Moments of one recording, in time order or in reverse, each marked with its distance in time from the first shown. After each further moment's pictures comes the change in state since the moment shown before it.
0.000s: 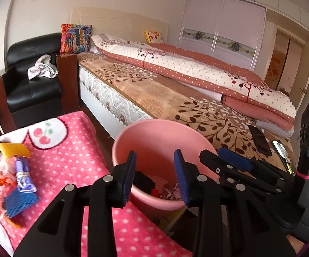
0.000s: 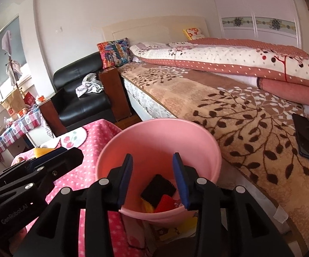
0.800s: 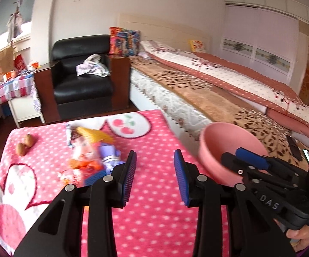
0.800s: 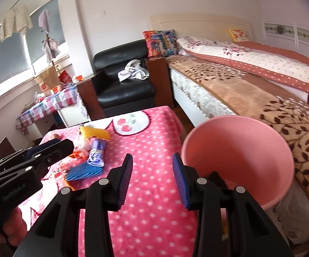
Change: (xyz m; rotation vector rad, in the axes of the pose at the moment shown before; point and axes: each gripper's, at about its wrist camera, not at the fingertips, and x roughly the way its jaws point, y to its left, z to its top) left arm -0.084 0.115 -0.029 -0.106 -0.044 0.265; right arm 0.009 0.125 -0.020 -0.162 0.056 0.217
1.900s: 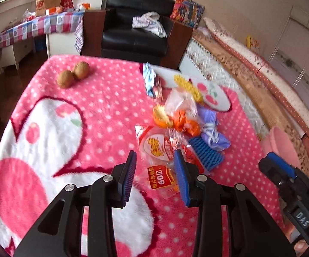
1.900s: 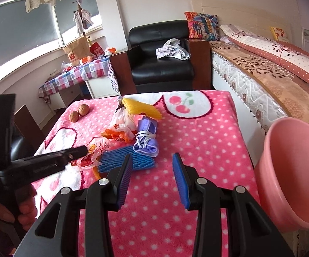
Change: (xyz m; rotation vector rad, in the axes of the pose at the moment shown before) left arm 0.037 0.140 -0.045 -0.339 0.236 0.156; right arm 0.077 0.087 -0.010 -0.149 0.141 0.175
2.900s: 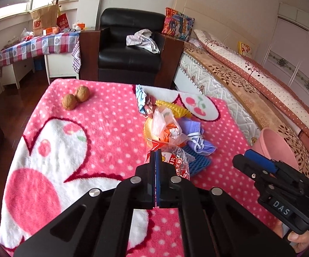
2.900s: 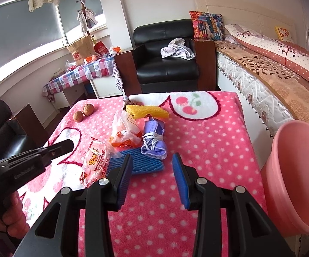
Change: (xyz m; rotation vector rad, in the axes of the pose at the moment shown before) left arm -0.046 -0.014 -0.003 0.064 -0.134 -0.005; right arm 0.003 0.005 0.003 -0.009 -0.002 0.025
